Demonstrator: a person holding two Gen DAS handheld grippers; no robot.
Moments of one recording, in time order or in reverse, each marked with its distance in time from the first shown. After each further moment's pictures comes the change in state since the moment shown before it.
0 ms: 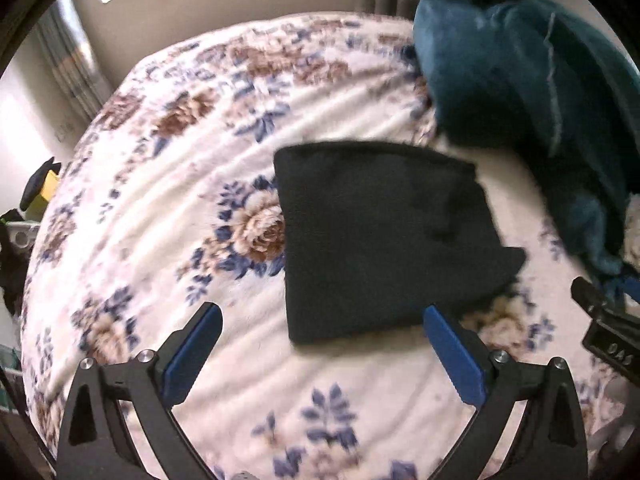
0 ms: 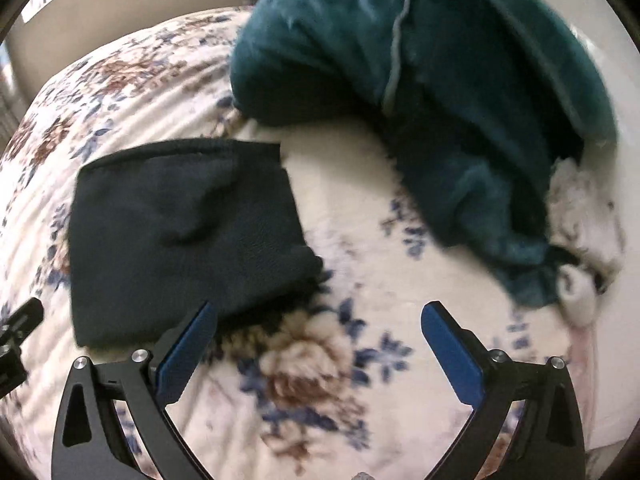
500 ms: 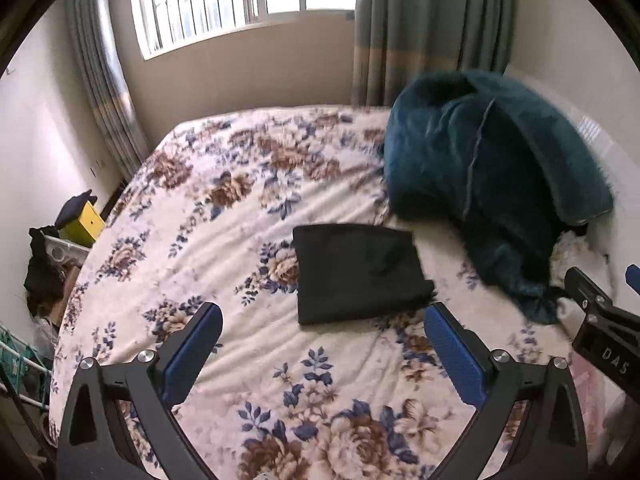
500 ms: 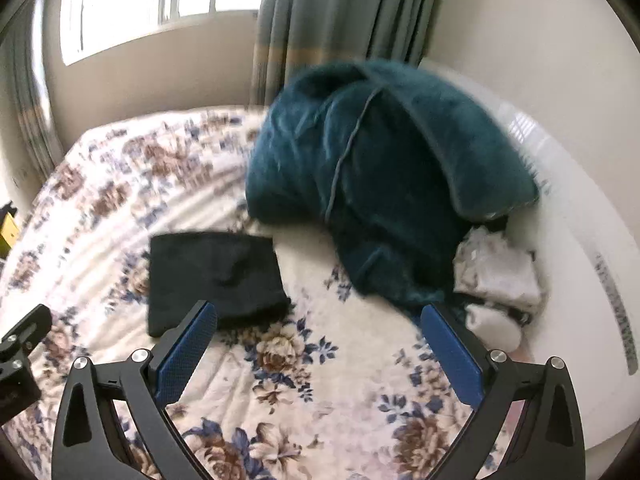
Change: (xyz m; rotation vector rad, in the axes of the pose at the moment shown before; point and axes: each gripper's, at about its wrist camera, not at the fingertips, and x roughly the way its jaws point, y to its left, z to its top) left arm -0.258 -0.021 -0.024 -0.018 -0.228 0.001; right arm -0.346 -0.089 -0.048 -0.007 -0.290 -0.002
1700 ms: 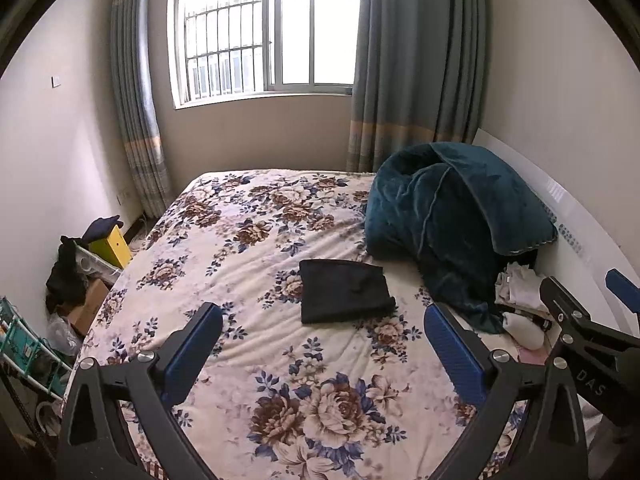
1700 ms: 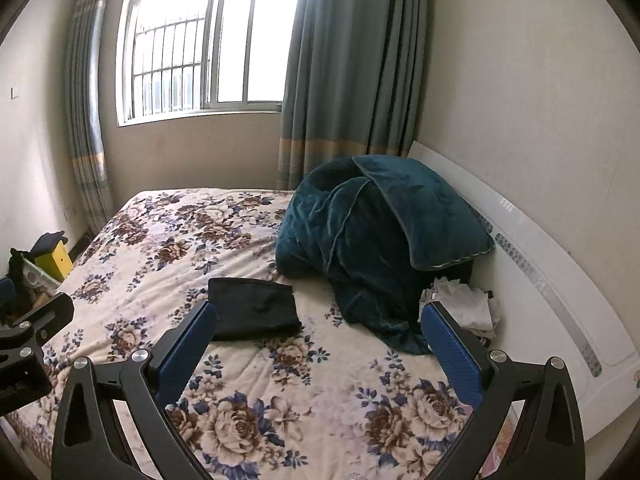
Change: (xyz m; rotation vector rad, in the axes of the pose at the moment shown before) left arm -0.236 0.006 -0.067 -0.033 -0.206 -0.021; right arm -0.344 -0.075 -0.056 -0.006 -0.254 0.093
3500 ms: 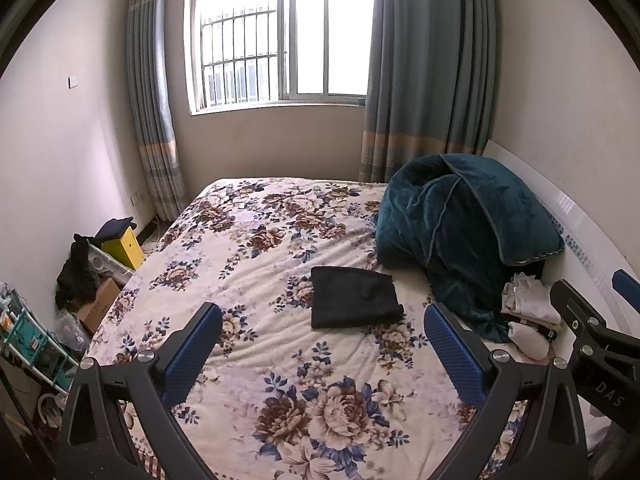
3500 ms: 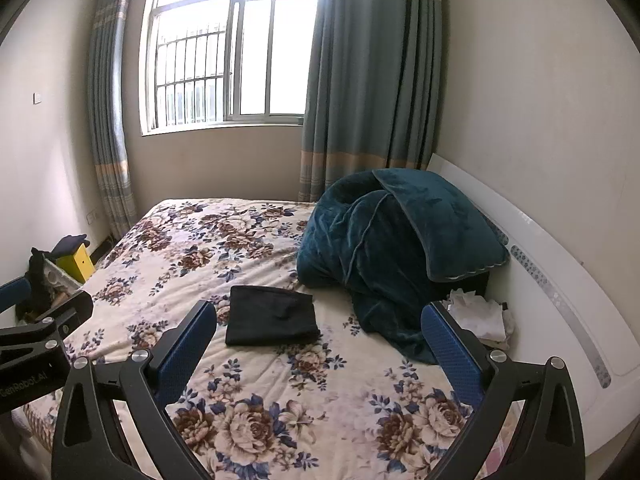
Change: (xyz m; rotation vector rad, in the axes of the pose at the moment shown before) left arm -0.017 0.001 0.009 -0.014 -0.022 0.048; right arm -0.012 0.005 0.006 -0.015 -0.037 0.081
